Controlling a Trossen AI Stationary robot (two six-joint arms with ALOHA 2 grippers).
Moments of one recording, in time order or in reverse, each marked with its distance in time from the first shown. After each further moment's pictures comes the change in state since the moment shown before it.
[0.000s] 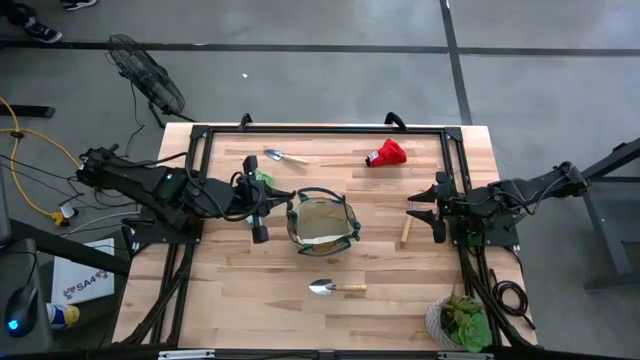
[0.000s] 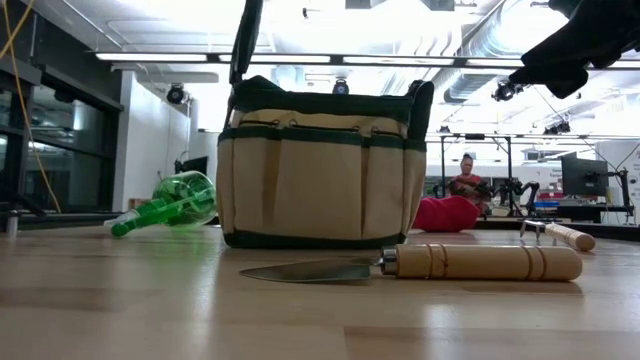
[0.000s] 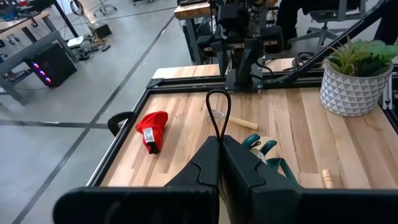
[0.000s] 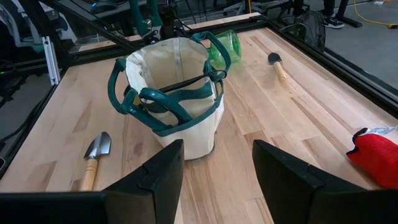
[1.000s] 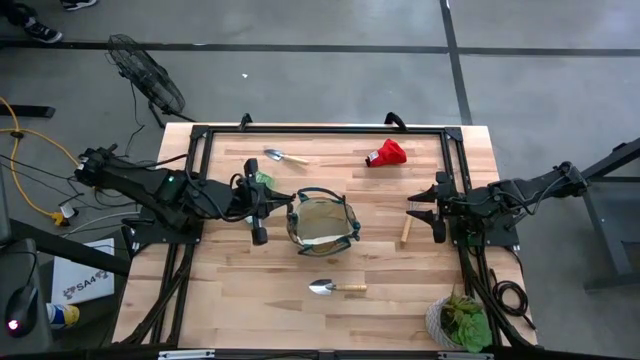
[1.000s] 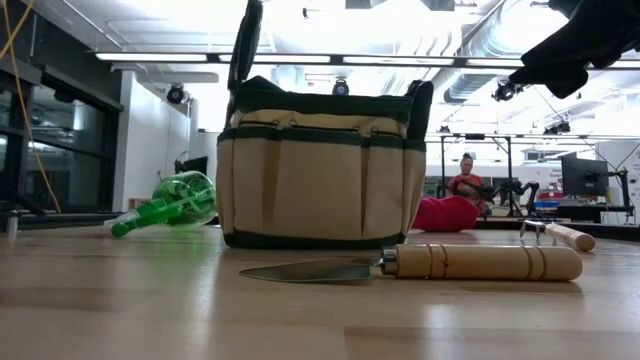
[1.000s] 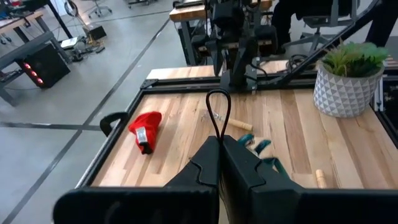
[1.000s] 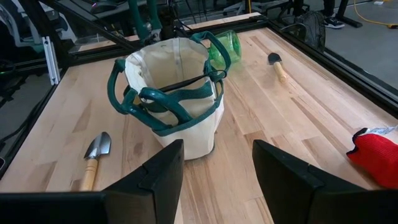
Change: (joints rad) left arm 0.000 -0.032 -0.080 0.072 0.022 -0.004; right arm 0.000 0.000 0.000 0.000 0.000 0.000
